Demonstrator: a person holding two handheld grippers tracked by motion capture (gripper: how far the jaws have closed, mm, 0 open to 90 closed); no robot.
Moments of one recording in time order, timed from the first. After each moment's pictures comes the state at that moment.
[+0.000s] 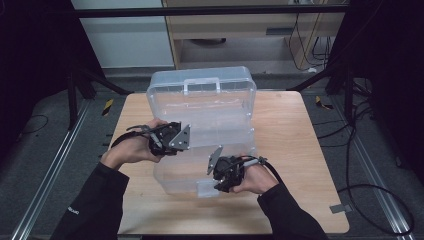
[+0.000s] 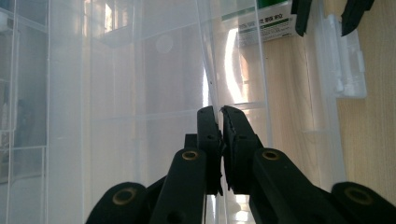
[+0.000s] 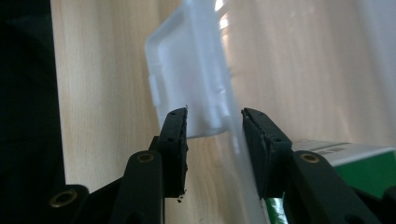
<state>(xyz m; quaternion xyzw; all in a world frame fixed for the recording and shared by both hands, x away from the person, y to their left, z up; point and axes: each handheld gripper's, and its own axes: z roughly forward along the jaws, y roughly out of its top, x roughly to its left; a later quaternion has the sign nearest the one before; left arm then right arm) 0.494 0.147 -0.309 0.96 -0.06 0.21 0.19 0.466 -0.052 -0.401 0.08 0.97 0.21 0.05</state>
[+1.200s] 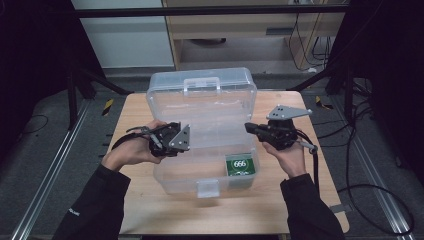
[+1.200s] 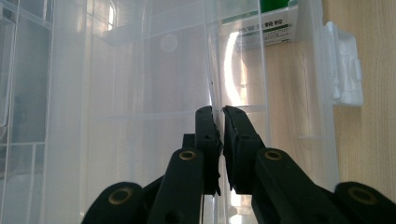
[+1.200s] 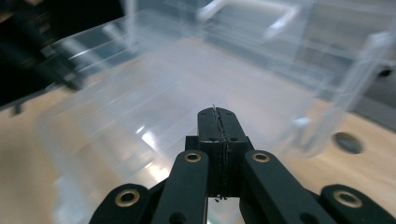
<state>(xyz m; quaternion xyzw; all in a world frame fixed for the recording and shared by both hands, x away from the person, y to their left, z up) 0.494 0.146 -0.311 0.96 -0.04 0.20 0.20 0.497 -0.172 -0.326 0.32 0.77 0.51 0.19</state>
